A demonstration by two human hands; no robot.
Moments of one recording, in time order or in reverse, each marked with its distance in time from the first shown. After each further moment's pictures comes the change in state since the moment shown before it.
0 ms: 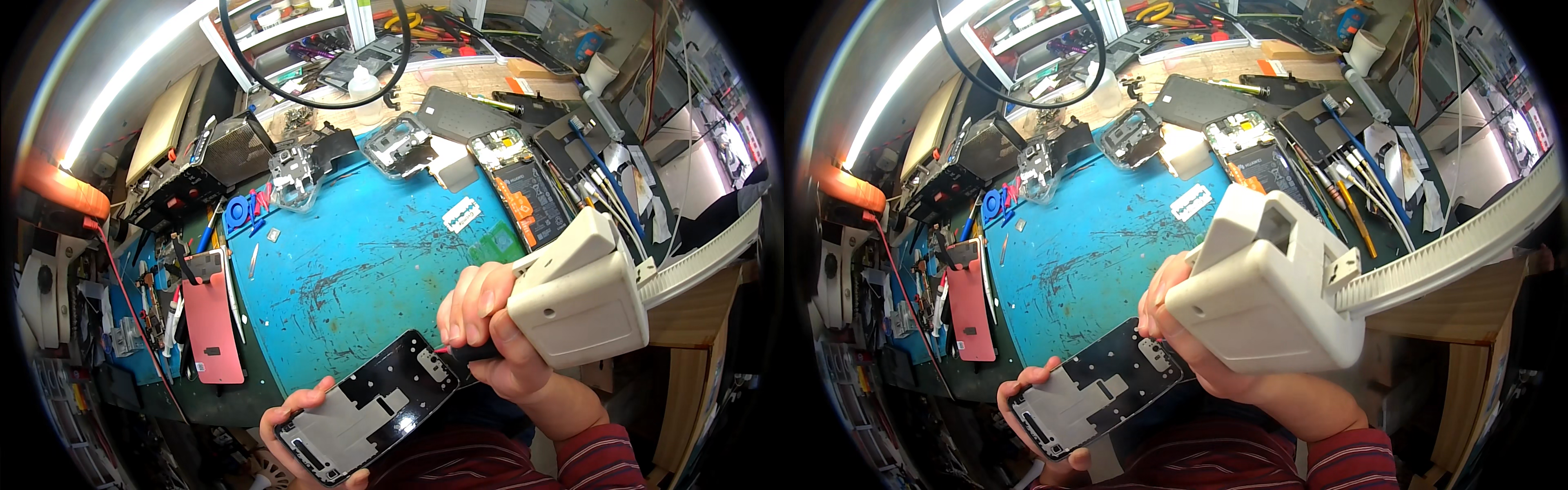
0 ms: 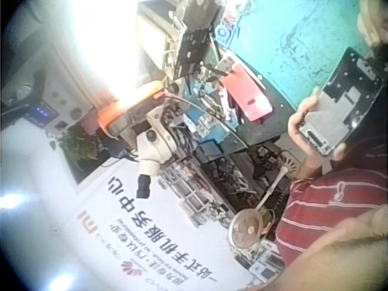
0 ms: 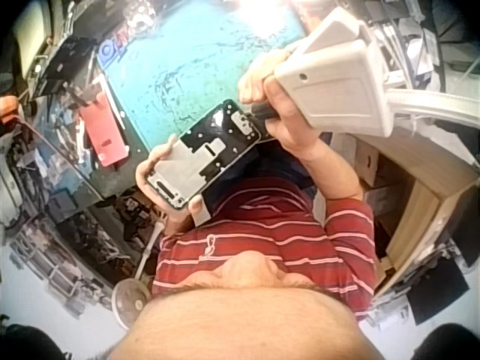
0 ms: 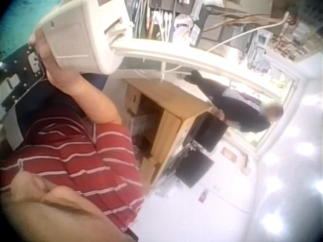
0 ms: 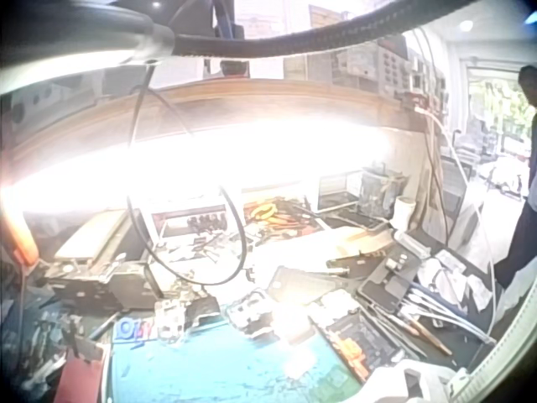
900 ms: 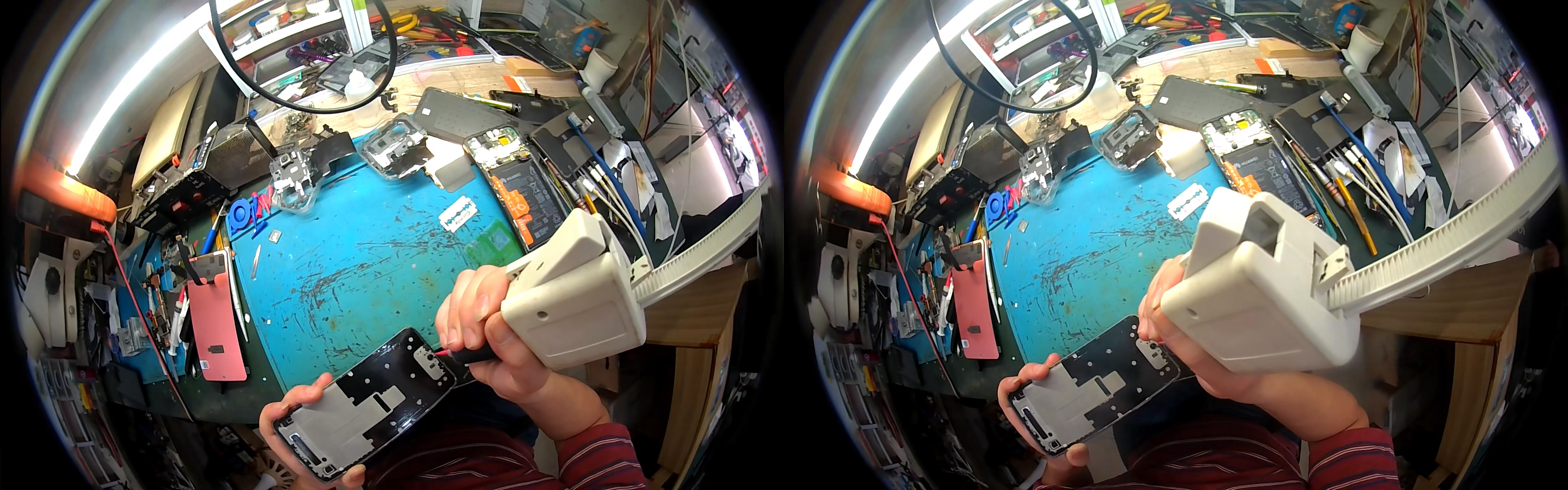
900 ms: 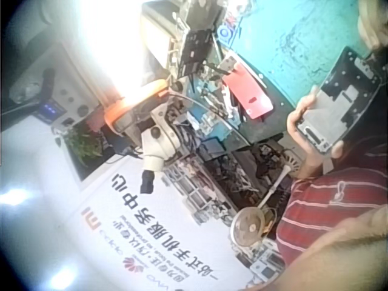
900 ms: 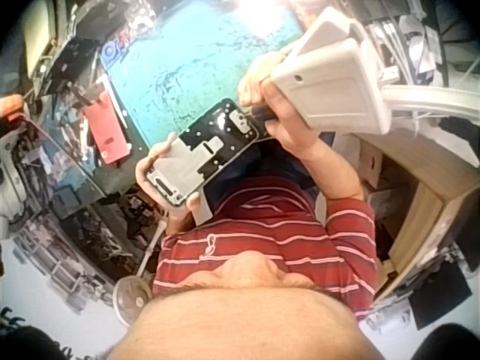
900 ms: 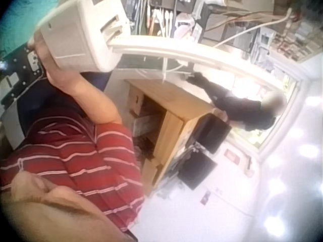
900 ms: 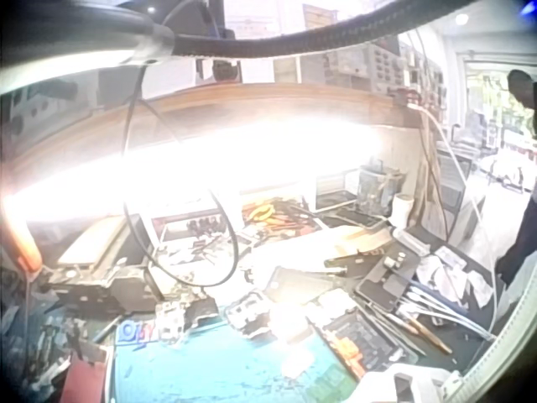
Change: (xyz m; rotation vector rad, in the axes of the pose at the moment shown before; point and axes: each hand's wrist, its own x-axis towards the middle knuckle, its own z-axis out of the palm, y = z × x) left_hand 0.000 -0.002 0.000 -0.033 -0.013 0.027; right_hand -0.006 -0.001 -0.003 0.032 -0.018 0.009
